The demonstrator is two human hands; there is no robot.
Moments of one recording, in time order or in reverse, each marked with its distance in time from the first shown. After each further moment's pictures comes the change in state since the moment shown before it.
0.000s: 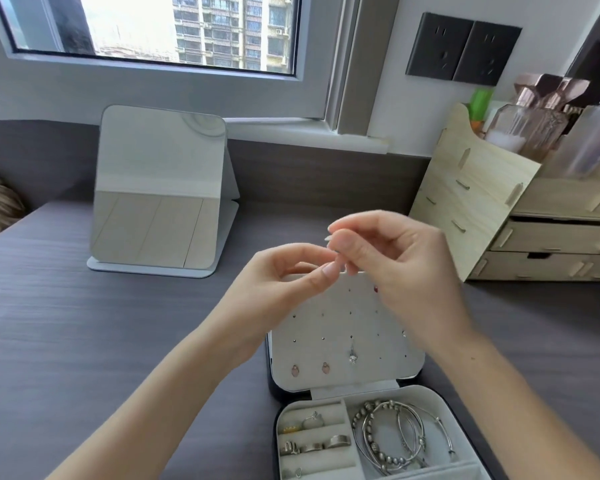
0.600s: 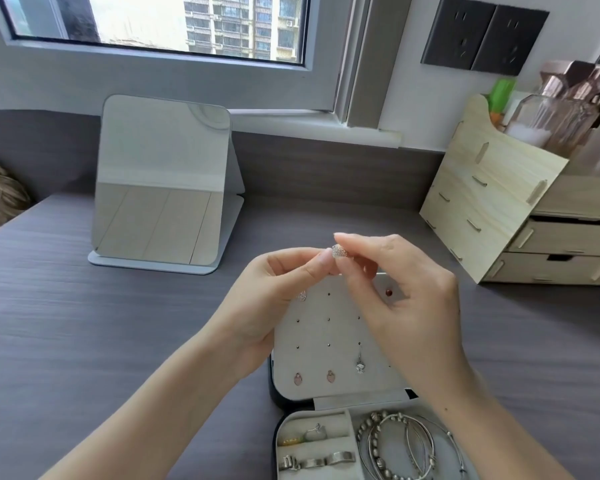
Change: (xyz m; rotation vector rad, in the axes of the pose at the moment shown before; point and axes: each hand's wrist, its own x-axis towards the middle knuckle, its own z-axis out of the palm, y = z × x) left_hand 0.001 -0.003 0.004 -0.256 0.025 -0.108; right_hand -0.015 0.032 0.009 -0.454 0.180 -0.427
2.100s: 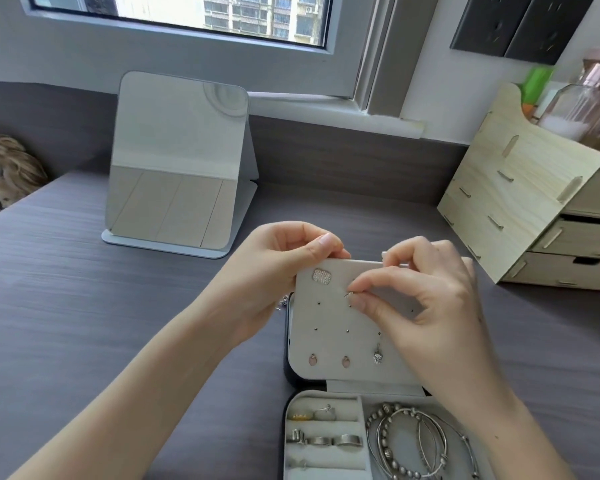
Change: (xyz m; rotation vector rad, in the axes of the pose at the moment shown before) left_hand 0.006 0.008 -0.013 0.121 0.026 0.035; right_hand -0.015 0.009 -0.014 -0.226 -0.259 0.107
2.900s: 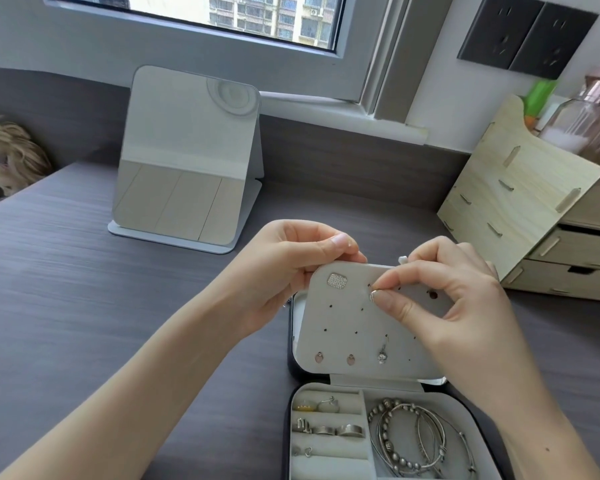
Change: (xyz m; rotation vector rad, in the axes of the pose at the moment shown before) left_hand -0.005 0.008 0.001 -0.090 -0.070 -0.036; right_hand 0.002 -0.006 -0.018 0.071 -0.076 0.094
